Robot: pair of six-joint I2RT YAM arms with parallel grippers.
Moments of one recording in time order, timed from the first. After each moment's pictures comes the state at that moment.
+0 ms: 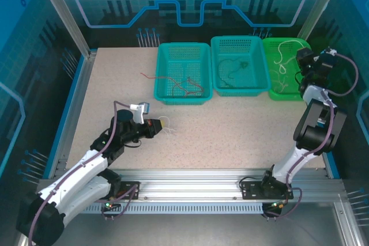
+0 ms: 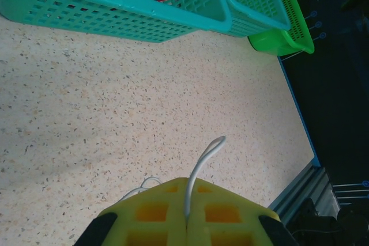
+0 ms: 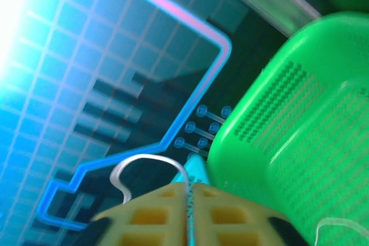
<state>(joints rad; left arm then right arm) -0.43 0.80 0.43 -0.10 0.38 -0.69 -0.46 1.82 1.26 0.42 -0.35 0.91</state>
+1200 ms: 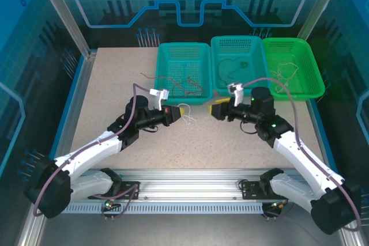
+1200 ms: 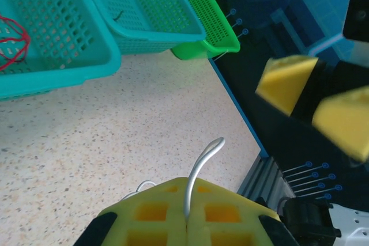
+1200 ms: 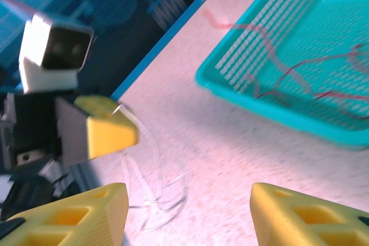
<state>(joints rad) -0.56 1.13 0.62 0.21 0.46 -0.69 0.43 0.99 0.73 -0.15 -0.58 0.37</state>
